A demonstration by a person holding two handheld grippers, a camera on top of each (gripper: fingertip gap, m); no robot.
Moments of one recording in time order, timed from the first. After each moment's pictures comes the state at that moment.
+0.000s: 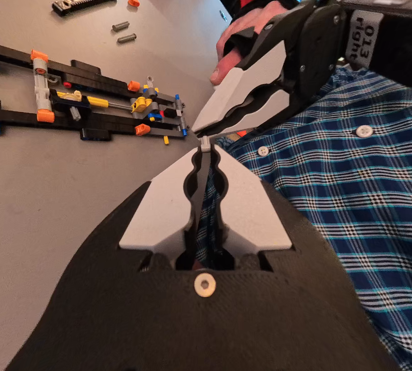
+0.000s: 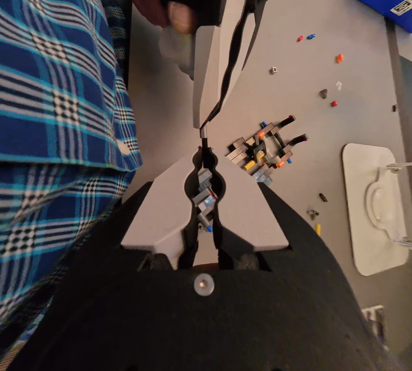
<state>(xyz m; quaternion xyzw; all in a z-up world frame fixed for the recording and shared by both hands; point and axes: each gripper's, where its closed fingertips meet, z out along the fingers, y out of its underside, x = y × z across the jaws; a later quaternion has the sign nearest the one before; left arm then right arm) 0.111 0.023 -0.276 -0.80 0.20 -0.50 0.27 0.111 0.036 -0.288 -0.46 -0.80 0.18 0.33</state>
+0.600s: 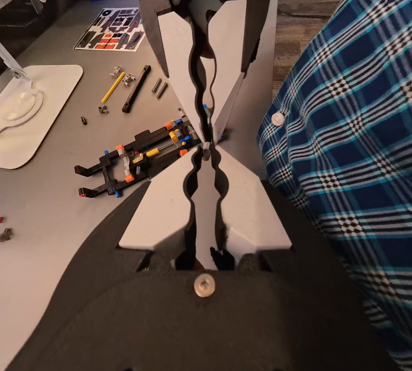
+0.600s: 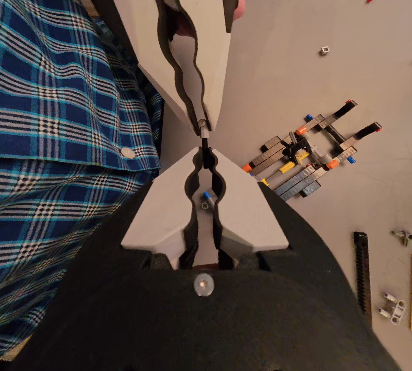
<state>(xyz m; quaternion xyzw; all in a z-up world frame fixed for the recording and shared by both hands) 0.111 0.027 -0.273 -0.75 0.45 -0.17 0.45 0.113 0.026 -0.286 -0.52 -0.77 0.33 0.17</state>
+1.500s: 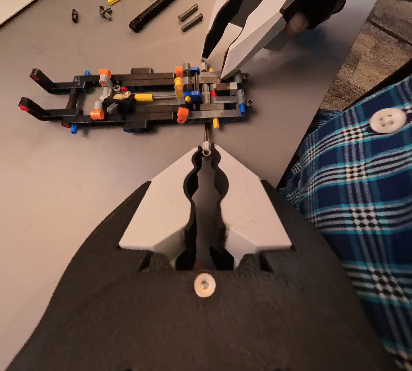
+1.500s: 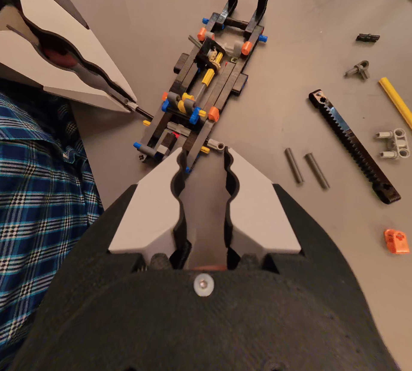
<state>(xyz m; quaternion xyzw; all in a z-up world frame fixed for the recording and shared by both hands) 0.113 0.037 -0.334 -0.87 0.27 -0.14 0.40 0.161 0.103 -0.334 -0.70 -0.60 0.32 0.23</state>
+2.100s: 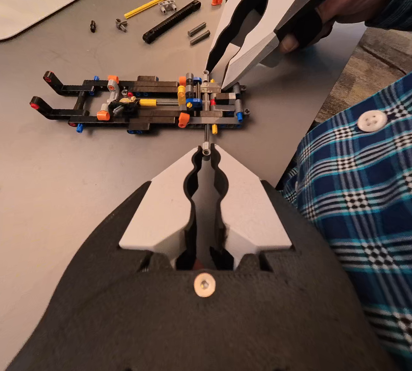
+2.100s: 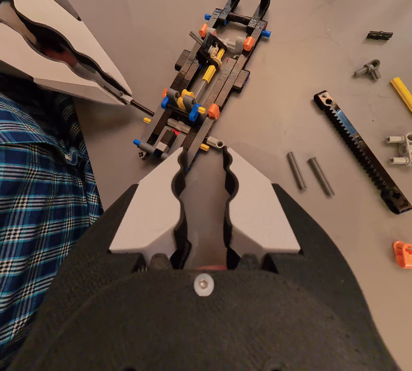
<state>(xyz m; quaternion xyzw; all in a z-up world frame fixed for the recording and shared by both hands) 0.109 0.036 -0.325 -0.86 0.24 -0.15 0.43 0.157 0.104 -0.337 -0.69 -0.60 0.34 0.22</state>
